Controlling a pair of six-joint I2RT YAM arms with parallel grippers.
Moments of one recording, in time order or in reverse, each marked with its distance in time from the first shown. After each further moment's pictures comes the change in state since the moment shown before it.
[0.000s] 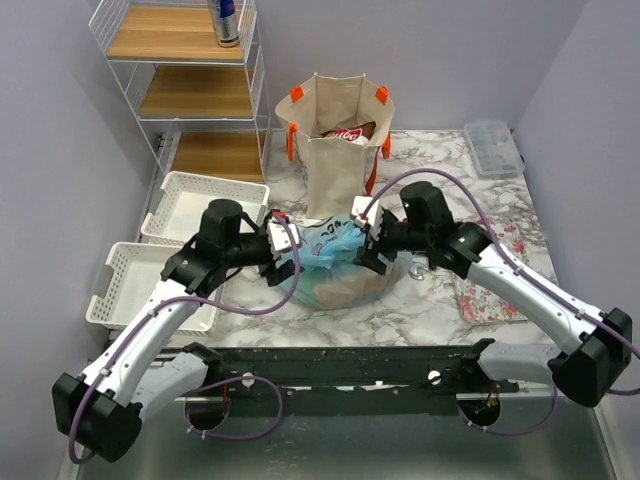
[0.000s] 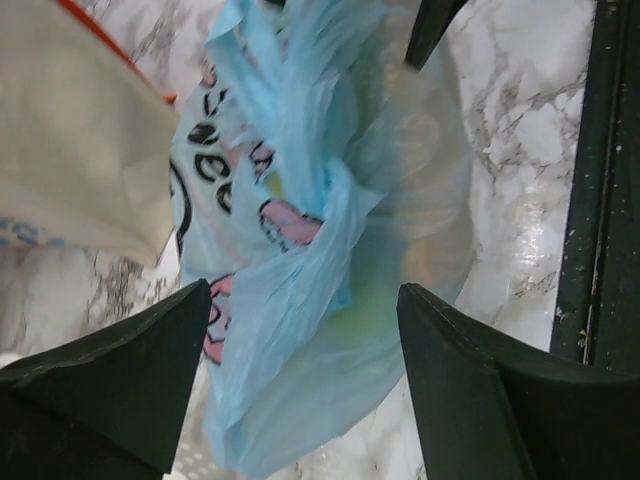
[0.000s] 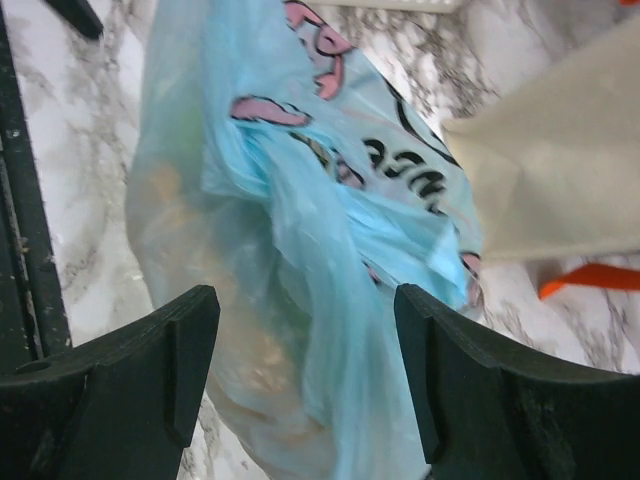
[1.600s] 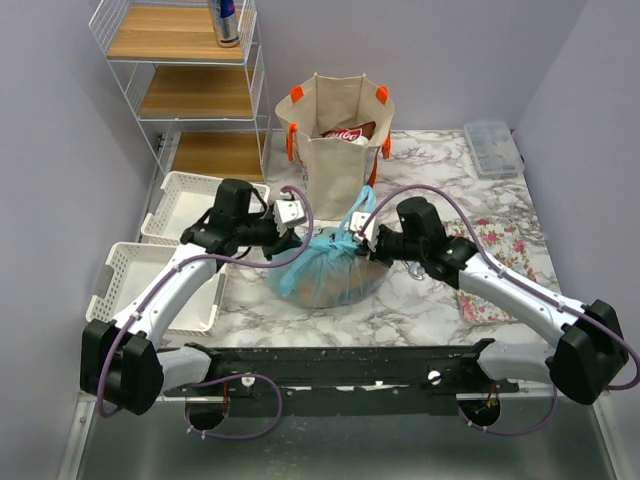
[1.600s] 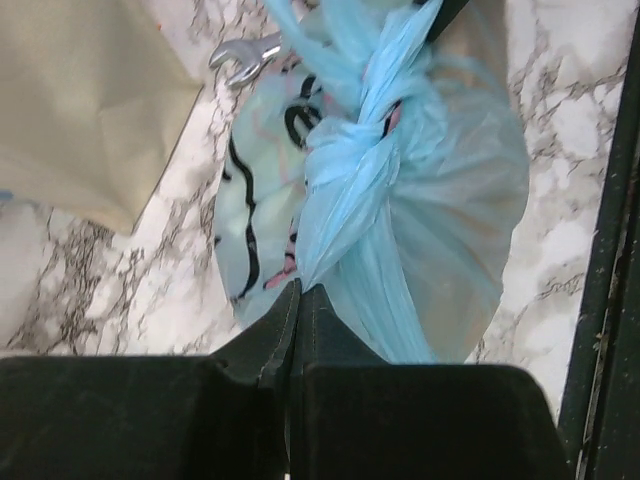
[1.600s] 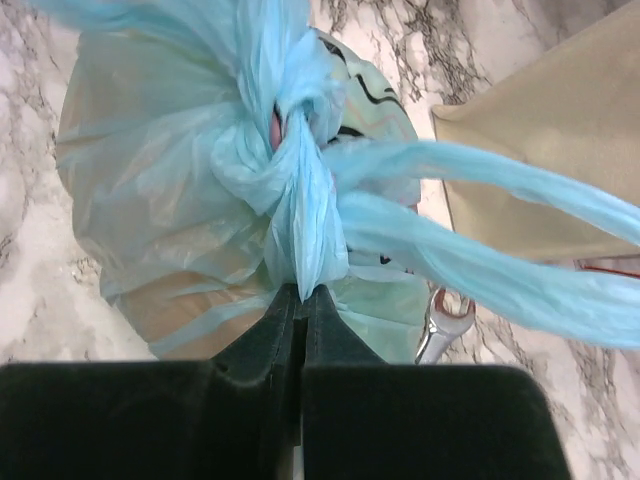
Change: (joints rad) left arm 0.024 0.267 0.109 0.026 0.055 -0.009; right arm 0.009 0.046 -0.192 0.265 0.026 -0.077
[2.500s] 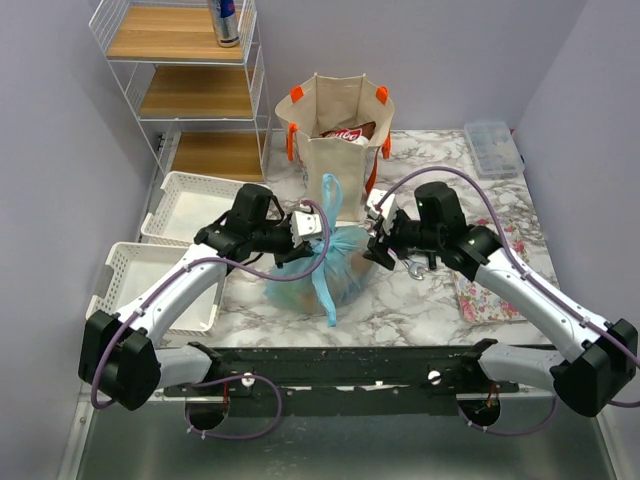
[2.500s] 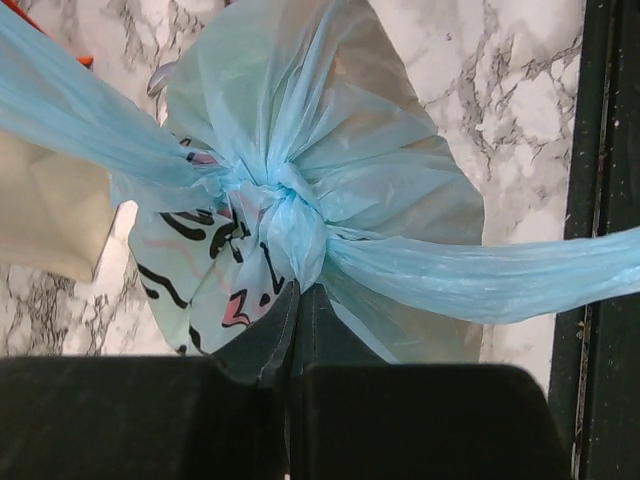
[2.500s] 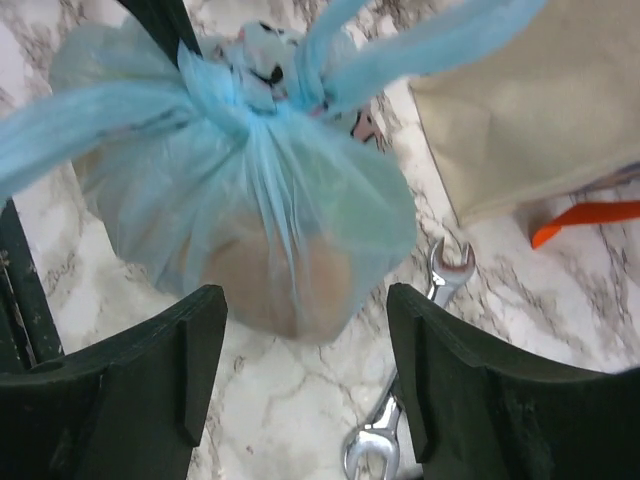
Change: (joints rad) left arm -0.082 0.013 -0.002 -0.044 -0.034 0.065; right arm -0.058 -0.092 0.132 -0.251 0.008 0.144
